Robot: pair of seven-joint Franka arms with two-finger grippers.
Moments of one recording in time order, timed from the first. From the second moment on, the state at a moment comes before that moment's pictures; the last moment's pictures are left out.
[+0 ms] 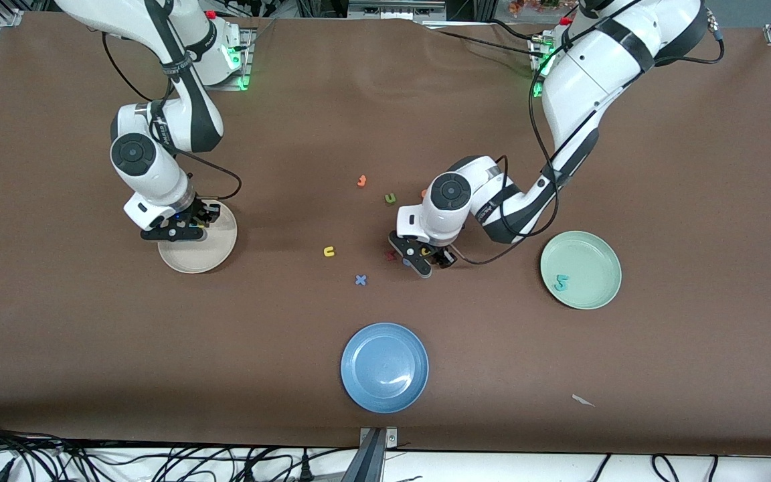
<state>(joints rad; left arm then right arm) -0.18 0.86 -0.53 -1.60 0.52 2.36 -0.09 0.54 0.27 -0.34 -2.28 -0.04 2.52 0.17</state>
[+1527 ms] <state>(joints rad) 0.28 0.72 -0.52 -1.63 0.52 2.06 0.19 0.57 0.66 -0.03 -1.68 0.07 2.30 0.51</state>
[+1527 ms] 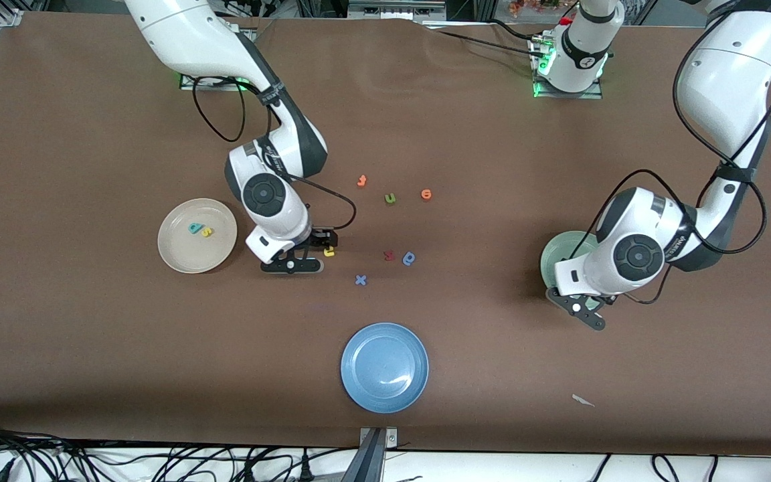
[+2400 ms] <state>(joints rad) 0.29 0.44 -0.56 -1.60 0.29 1.90 0.12 0.60 0.75 -0.02 -1.63 0.10 2.34 0.55</state>
